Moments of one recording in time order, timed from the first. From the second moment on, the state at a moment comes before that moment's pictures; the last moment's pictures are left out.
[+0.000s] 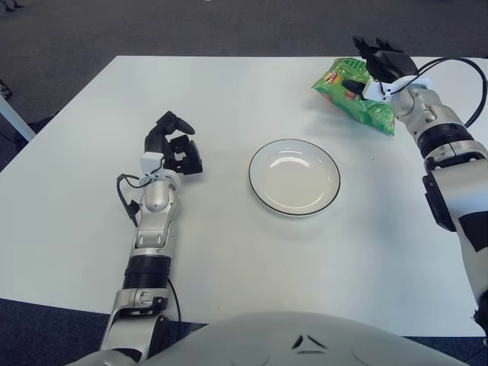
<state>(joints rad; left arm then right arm) -0.14 0.07 0.09 0.10 -0.05 -0.21 0.17 -1.17 -0.51 0.36 1.31 -0.72 -0.38 -0.22</state>
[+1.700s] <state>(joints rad) -0.13 0.07 0.09 0.08 -0.02 -0.21 0.19 -1.04 -0.45 0.27 1.34 -0.57 -0.29 -0.08</state>
